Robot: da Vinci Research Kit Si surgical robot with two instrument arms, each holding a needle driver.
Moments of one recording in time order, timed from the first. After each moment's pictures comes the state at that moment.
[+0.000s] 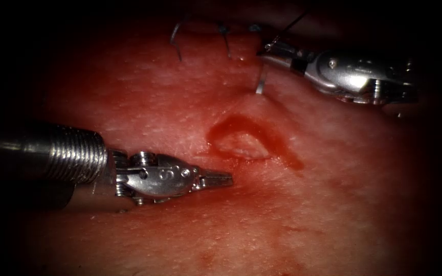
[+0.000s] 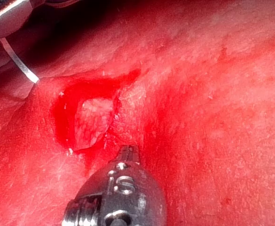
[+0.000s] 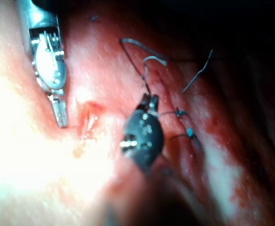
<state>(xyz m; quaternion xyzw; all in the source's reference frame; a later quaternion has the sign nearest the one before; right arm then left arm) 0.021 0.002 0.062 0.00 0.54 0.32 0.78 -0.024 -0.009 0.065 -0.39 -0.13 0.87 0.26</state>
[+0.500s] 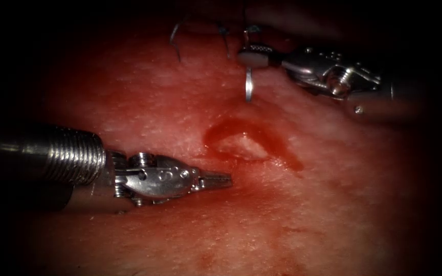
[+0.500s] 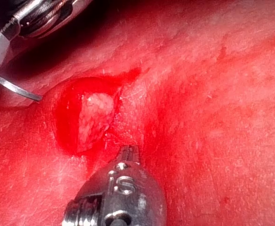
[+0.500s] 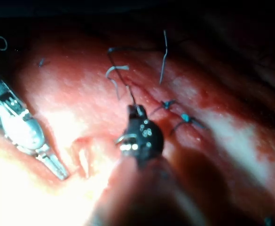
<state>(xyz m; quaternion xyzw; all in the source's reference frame) 0.023 0.001 0.066 0.19 0.48 0.46 0.72 -0.024 -0.010 0.065 -0.39 -0.13 0.87 0.26</state>
